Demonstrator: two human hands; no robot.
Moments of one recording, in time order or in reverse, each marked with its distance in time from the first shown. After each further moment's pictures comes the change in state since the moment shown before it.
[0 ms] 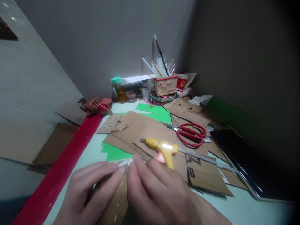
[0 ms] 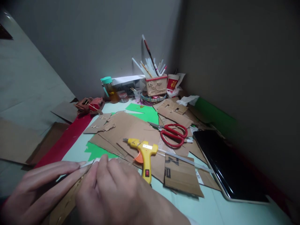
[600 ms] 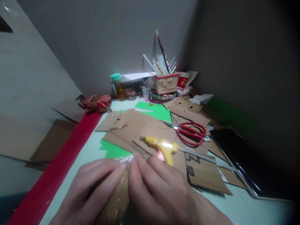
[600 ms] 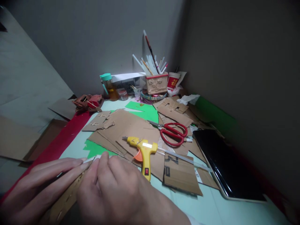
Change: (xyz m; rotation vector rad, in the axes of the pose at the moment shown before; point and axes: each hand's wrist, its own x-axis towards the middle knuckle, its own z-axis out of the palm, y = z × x) left_hand 0.008 0.011 0.005 -0.066 0.068 0.024; right_hand 0.005 0.004 -0.007 0.005 -0.039 0.000
